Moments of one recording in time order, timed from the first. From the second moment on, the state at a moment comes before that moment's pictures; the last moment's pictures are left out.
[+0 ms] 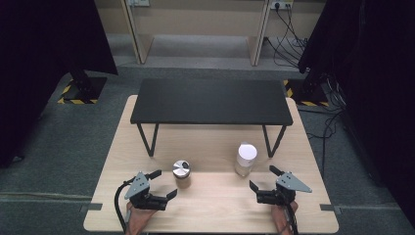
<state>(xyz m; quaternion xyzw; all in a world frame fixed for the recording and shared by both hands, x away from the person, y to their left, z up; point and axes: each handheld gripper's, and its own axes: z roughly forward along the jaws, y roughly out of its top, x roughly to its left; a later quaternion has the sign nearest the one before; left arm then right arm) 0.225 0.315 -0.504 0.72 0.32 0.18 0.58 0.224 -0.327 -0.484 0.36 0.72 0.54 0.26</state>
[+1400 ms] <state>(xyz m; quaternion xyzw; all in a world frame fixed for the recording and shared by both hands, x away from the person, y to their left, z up) 0.224 0.316 -0.505 0.72 0.32 0.18 0.59 0.221 -0.328 -0.486 0.36 0.71 0.54 0.26</state>
